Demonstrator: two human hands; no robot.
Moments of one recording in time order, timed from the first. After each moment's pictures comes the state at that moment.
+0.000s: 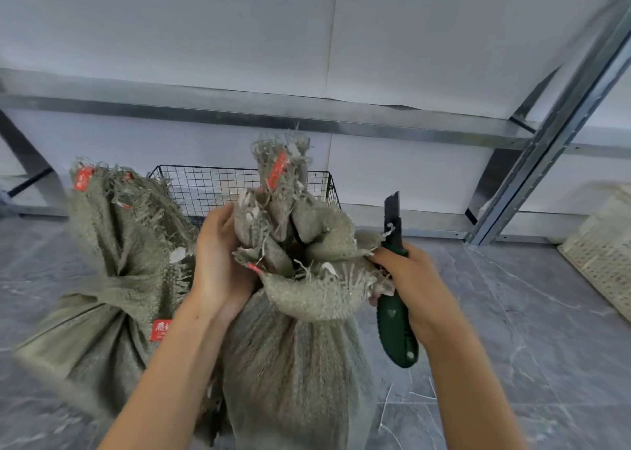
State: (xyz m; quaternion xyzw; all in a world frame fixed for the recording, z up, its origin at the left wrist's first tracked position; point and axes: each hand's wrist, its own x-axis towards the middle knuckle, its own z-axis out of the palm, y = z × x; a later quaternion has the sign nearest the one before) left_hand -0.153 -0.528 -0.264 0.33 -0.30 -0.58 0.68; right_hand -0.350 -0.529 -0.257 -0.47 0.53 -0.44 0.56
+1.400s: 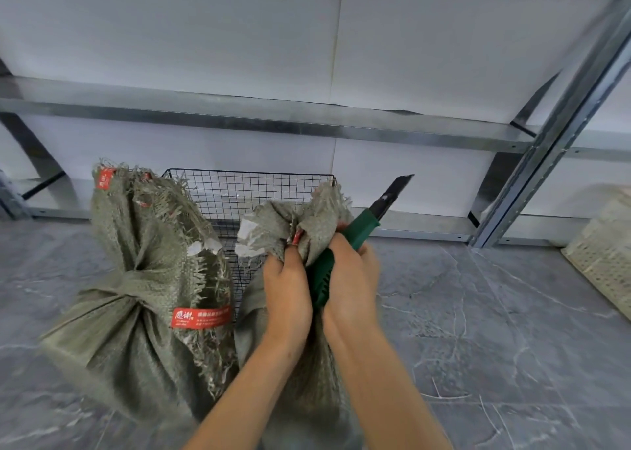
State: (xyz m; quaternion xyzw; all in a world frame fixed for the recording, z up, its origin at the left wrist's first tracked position) left_hand -0.214 -0.505 -0.285 0.53 -0.26 -0.42 0.69; right_hand -0.258 -0.509 -0.260 -0.25 0.39 -0.64 0.62
